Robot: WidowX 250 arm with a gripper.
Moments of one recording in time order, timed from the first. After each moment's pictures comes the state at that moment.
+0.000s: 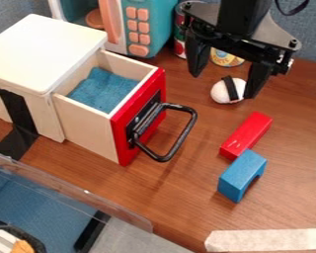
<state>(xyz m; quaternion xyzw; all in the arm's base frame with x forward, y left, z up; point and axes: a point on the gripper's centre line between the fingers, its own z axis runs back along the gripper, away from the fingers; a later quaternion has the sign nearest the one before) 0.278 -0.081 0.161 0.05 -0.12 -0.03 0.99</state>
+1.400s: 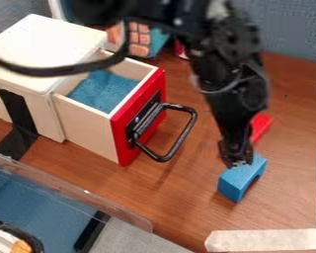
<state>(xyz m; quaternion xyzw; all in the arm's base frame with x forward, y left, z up) 0.260 -0.103 0.099 -0.01 -0.23 -0.50 0.83</state>
